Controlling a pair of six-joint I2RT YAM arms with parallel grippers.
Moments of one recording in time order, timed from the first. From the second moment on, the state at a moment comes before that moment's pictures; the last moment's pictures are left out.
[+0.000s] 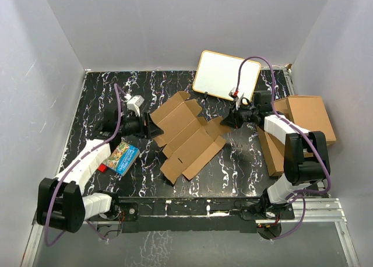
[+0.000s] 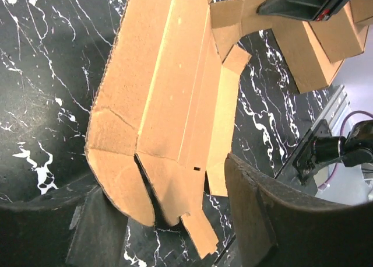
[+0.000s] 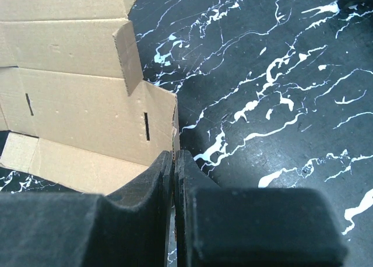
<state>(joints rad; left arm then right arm) -0.22 1.21 0.76 -0.17 0.68 -0.28 0.06 1.60 0.92 -0.08 -0.93 -0.36</state>
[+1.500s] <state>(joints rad) -0.23 1.26 0.53 0.37 0.63 -0.62 0.05 1.61 0.92 -0.09 -1.00 -0.37</state>
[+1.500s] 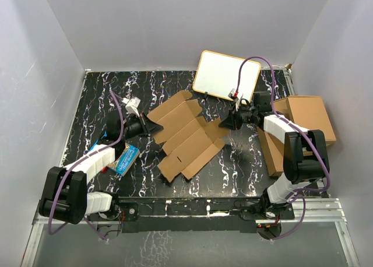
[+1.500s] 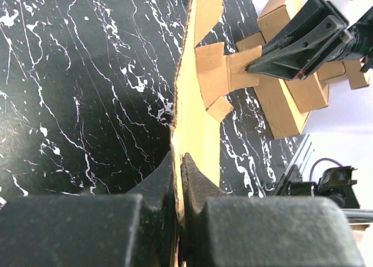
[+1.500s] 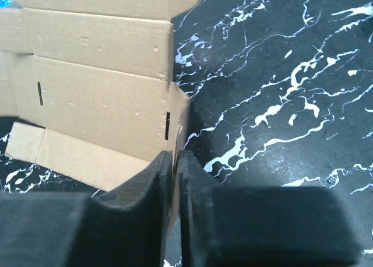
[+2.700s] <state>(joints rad) -0.23 1.00 0.60 0.04 0.74 0.19 0.02 1.47 0.83 -0.26 -1.31 -0.66</state>
